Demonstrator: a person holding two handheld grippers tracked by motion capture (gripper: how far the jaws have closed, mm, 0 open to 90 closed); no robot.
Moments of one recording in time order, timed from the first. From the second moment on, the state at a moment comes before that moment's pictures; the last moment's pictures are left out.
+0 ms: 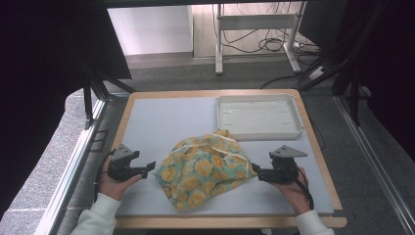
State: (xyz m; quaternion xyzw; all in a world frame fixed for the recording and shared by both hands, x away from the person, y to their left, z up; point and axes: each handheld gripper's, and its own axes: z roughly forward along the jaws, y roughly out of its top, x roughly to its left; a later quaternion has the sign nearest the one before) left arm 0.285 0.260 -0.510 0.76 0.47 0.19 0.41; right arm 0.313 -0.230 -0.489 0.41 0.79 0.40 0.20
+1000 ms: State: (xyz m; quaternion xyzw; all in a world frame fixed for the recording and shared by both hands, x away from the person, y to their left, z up) left arm 0.276 0.259 -0.507 0.75 0.47 0.19 0.43; right arm 0.311 -0.237 -0.502 0.39 0.80 0.40 0.20
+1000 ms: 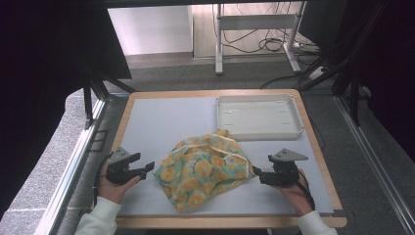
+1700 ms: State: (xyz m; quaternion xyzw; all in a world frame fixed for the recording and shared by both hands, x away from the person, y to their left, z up) left arm 0.272 0.259 -0.499 0.75 0.46 0.18 0.44; right arm 0.309 -0.233 -0.500 0.39 0.80 0.39 0.21
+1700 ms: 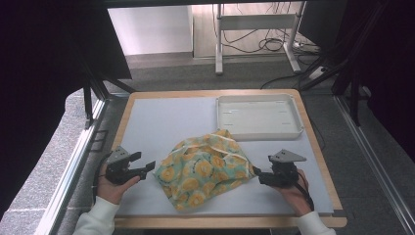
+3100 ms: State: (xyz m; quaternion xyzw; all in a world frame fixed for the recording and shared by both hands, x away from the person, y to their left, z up) left arm 0.326 0.204 -0.486 0.79 0.43 0.13 0.42; right arm 0.302 -0.232 -0.501 0.39 0.81 0.38 0.22
